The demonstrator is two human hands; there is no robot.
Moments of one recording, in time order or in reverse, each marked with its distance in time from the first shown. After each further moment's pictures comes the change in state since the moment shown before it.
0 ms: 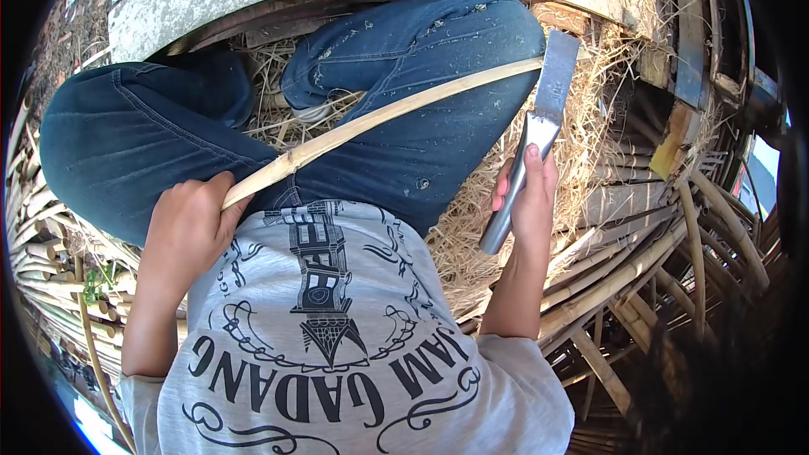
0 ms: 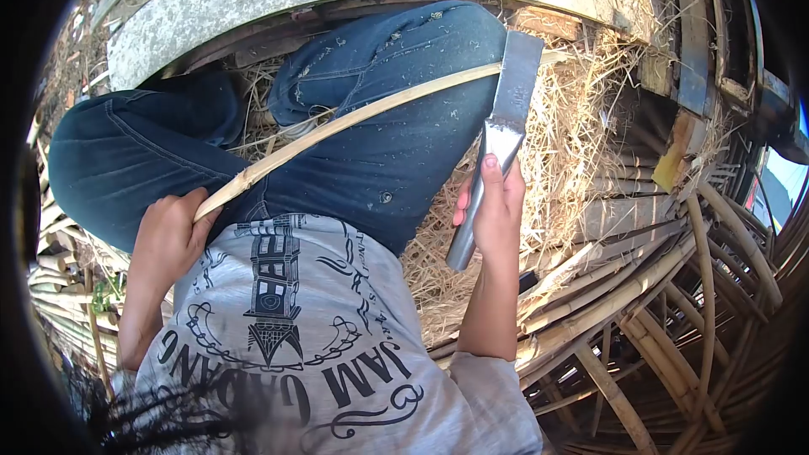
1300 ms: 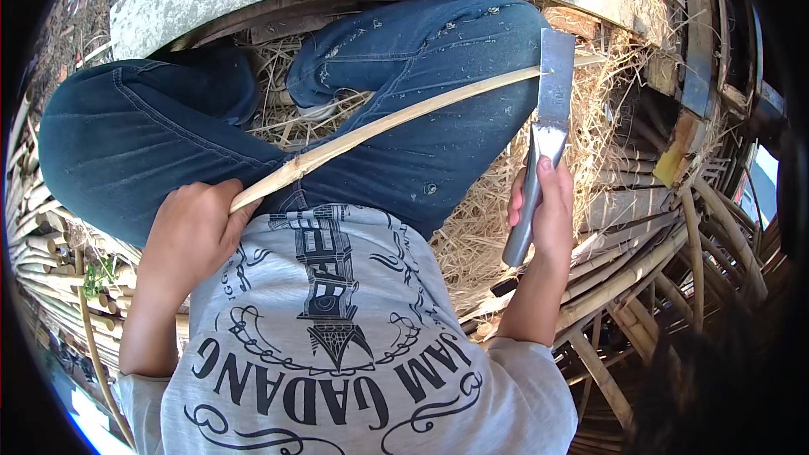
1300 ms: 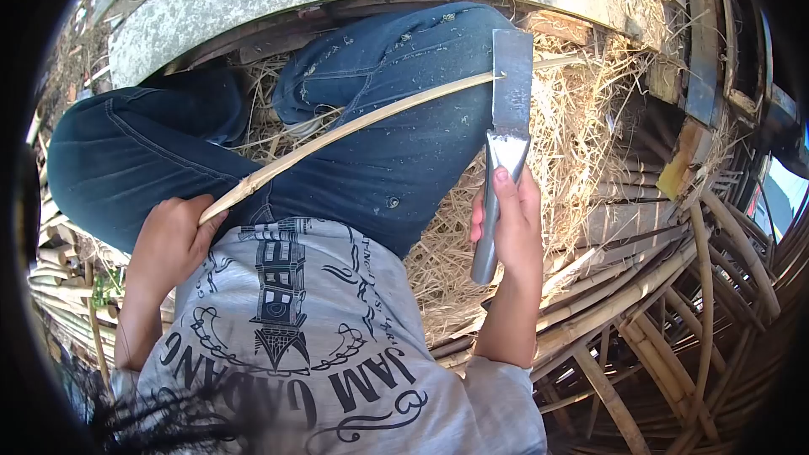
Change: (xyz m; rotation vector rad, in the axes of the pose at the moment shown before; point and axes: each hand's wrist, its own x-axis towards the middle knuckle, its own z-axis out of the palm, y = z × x) left_hand 0.002 -0.001 -0.005 -0.058 -0.082 0.025; right_hand 0.002 -0.014 -0.013 -0.060 -0.150 0.050
